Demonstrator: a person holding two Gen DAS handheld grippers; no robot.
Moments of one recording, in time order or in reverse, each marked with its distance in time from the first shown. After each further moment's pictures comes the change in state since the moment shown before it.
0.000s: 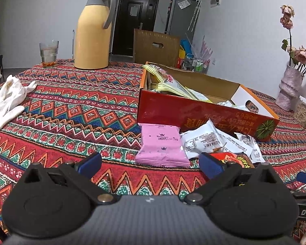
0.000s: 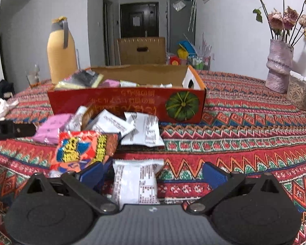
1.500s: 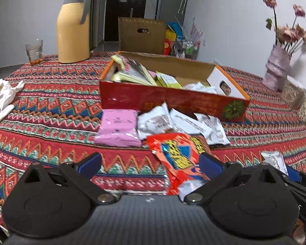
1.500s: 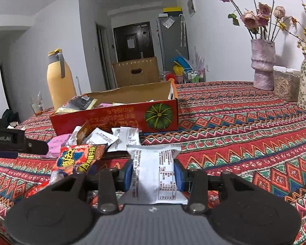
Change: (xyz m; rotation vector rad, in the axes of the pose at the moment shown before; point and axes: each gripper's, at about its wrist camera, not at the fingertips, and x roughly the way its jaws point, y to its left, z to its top) left arm -0.027 -0.078 -0.003 0.069 0.118 -0.005; right arm -0.044 -0.056 -0.027 0.120 -0.148 0.063
